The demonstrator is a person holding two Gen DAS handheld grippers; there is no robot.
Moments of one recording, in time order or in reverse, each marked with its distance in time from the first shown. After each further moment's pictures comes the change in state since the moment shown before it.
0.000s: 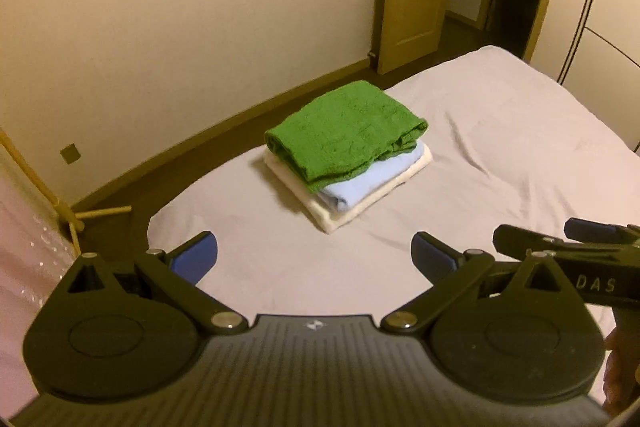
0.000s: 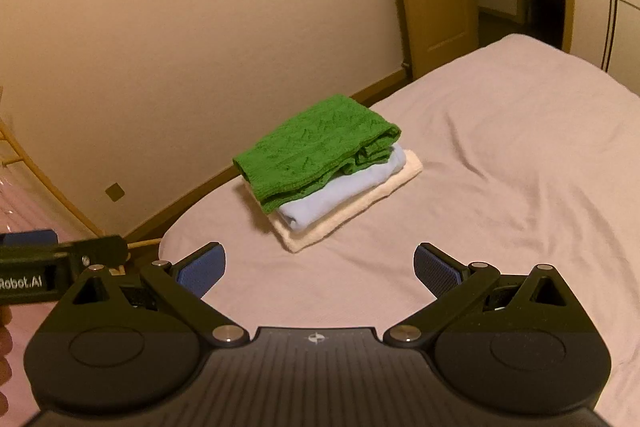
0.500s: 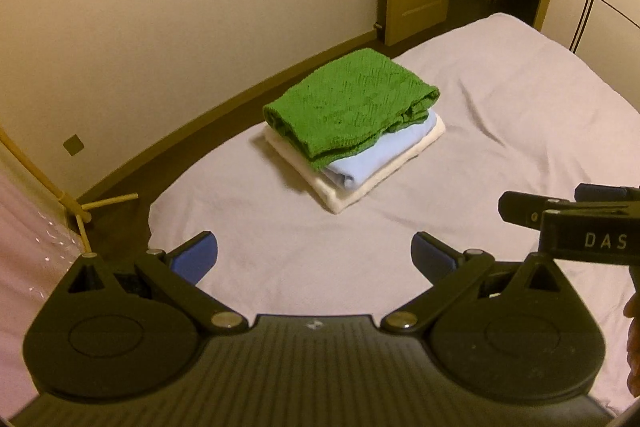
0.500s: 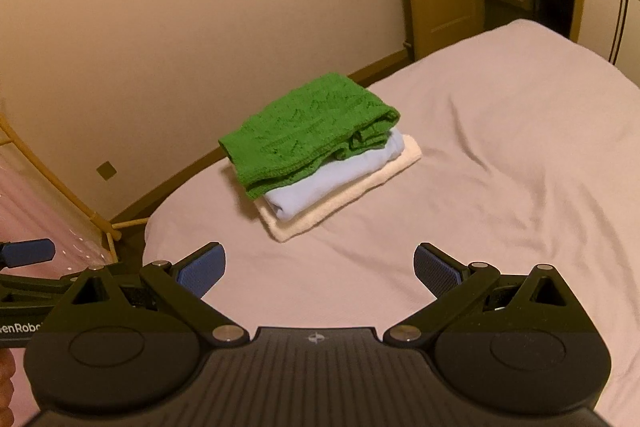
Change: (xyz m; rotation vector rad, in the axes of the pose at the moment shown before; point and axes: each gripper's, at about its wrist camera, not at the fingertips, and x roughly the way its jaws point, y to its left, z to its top) left arm 0.048 -0.011 0.002 0.043 0.084 0.024; right arm 0.042 -0.012 0.015 -0.026 0.081 -0.013
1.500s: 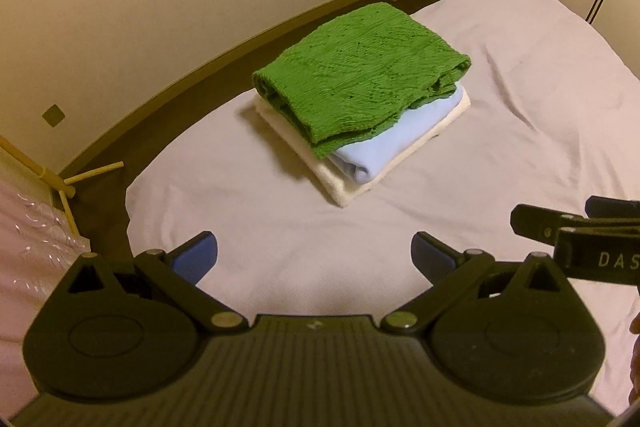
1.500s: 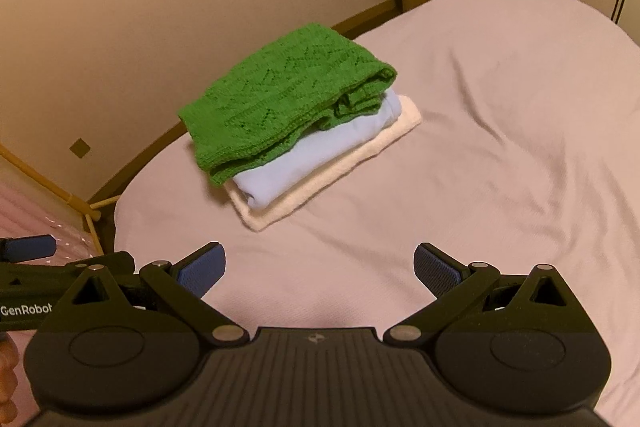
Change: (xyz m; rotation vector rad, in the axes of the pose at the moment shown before) left arm 0.105 0.014 0.040 -0.009 0.151 -0.020; right arm 0.091 -0.012 0.028 0.038 0.154 -0.045
